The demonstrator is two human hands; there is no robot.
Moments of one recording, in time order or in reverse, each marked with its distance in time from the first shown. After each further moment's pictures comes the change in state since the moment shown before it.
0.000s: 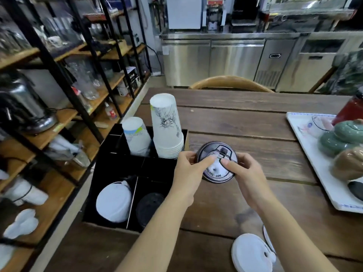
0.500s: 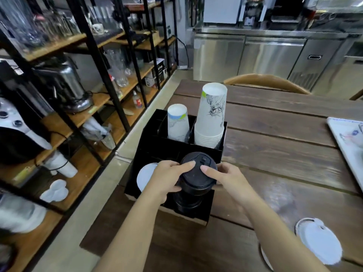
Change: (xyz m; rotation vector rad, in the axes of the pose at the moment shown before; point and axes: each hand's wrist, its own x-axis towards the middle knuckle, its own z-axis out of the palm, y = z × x) left_hand -0.026 -0.009 -0.143 0.152 0.023 -0.179; right_hand -0.039 0.016 0.111 -0.236 -0.306 0.211
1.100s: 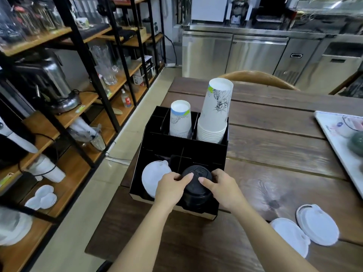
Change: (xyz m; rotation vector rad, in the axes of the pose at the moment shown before) left_hand 0.020 -0.054 -0.013 0.314 0.093 0.077; right_hand 0.004 0.036 0.042 -0.495 0.185 0.038
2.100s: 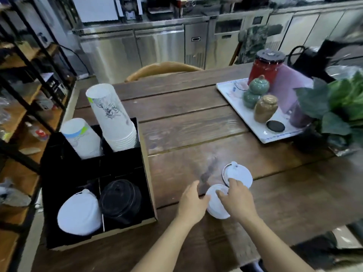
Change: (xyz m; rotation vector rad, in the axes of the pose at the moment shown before) left_hand -0.052 0.024 0.190 0.460 -0.514 0.326; right_hand -0.076 0.155 -0.090 -0.267 0.414 0.444
